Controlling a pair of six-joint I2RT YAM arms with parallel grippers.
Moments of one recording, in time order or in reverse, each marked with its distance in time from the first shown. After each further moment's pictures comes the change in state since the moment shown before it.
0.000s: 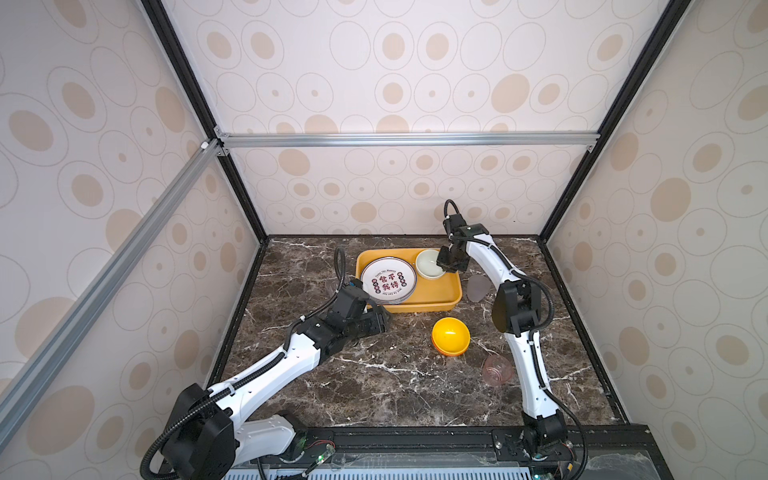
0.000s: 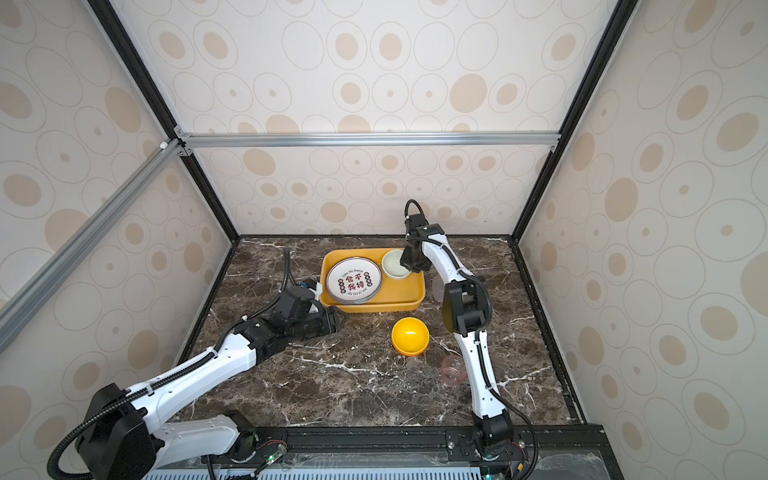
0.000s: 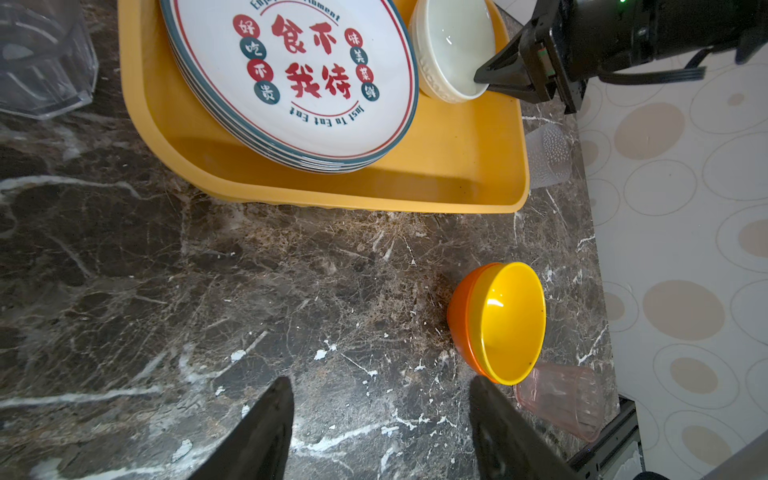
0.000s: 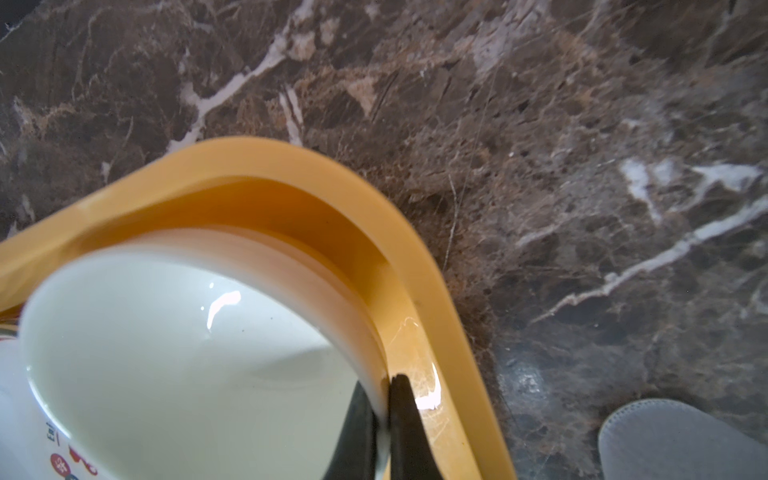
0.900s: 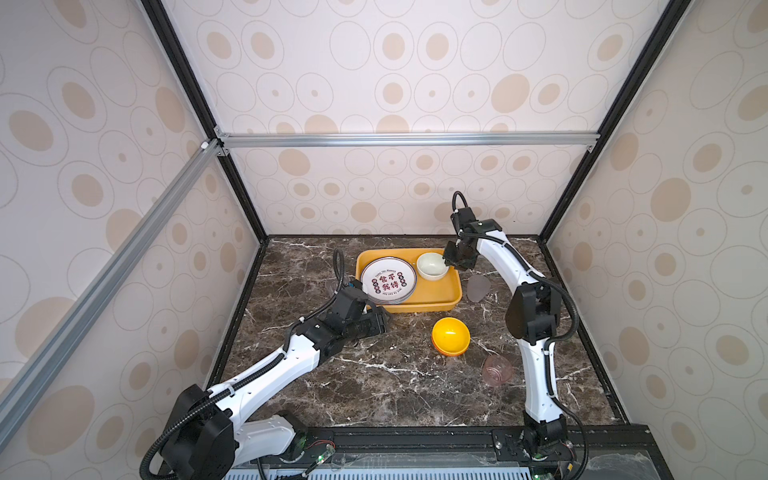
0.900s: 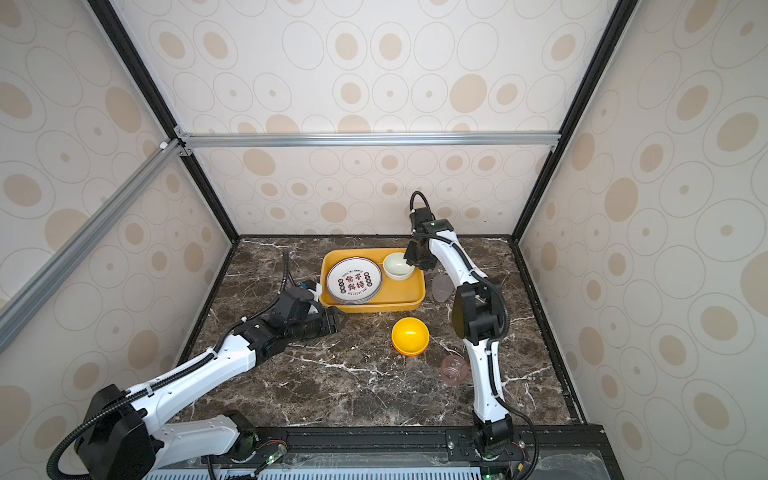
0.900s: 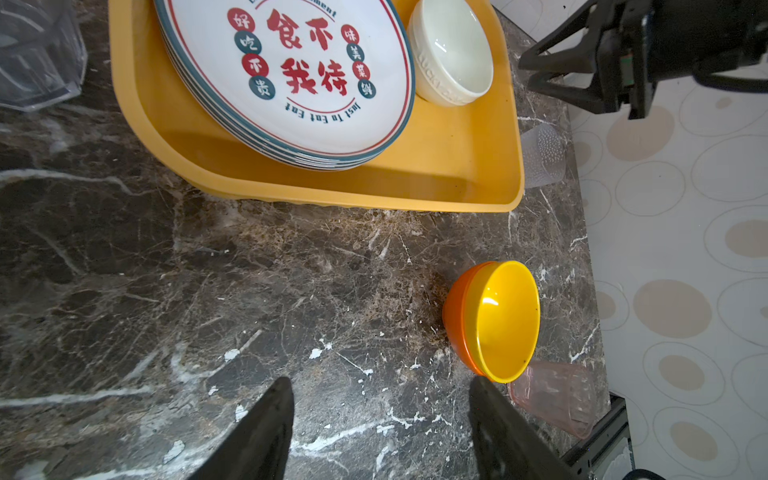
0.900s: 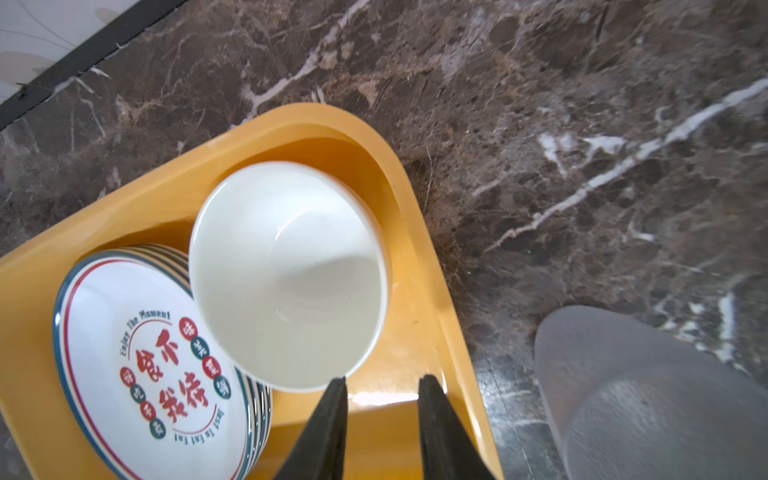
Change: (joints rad) left arm 0.002 -0.006 -0.014 0.021 0.019 -0.011; right arm 0.000 -0.272 -0.242 0.037 0.010 -0.010
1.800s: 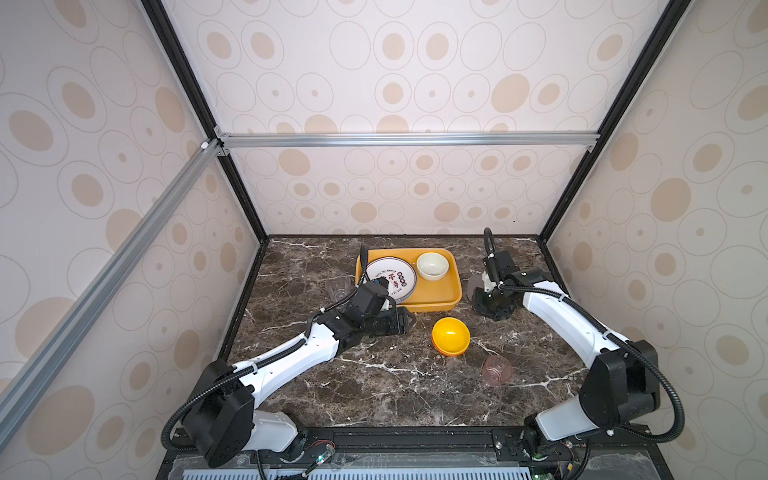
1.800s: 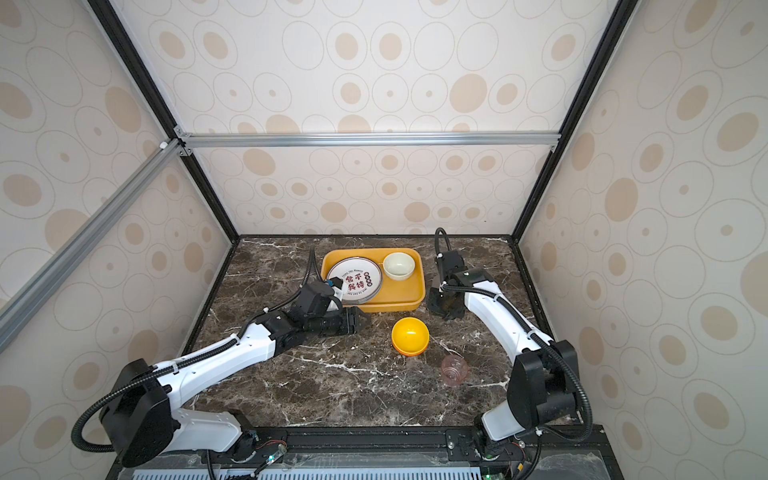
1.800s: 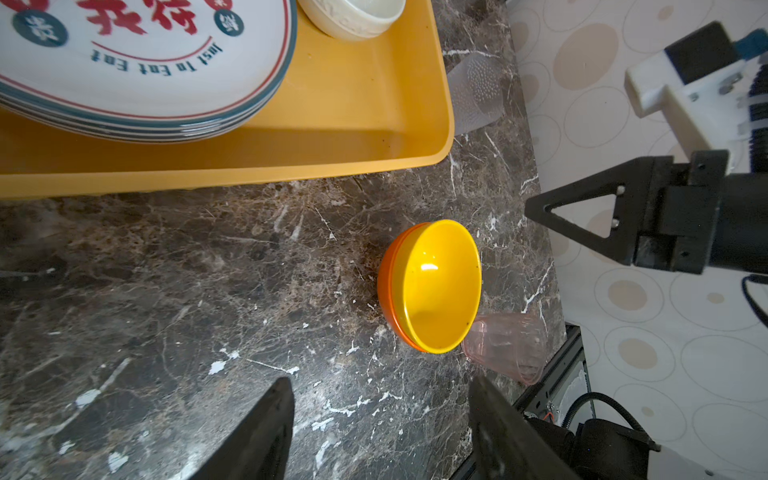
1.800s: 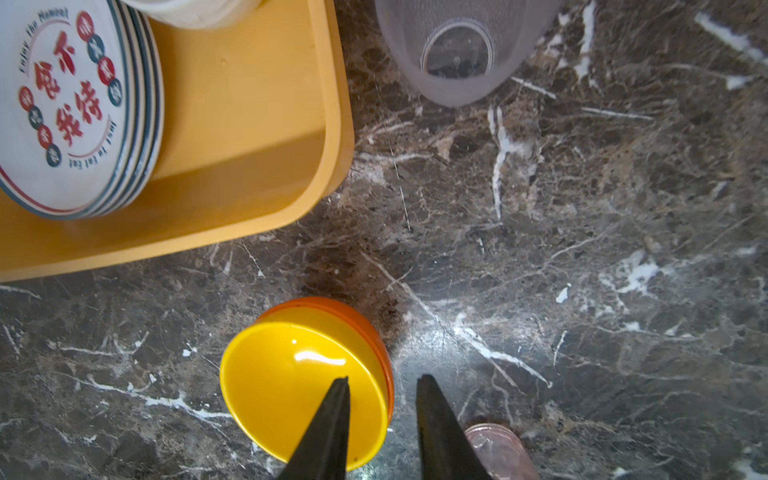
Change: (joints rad) left arm -0.108 0.169 0.121 0.052 0.136 0.041; right arm 0.008 -0.743 -0.946 0.138 -0.040 -0.146
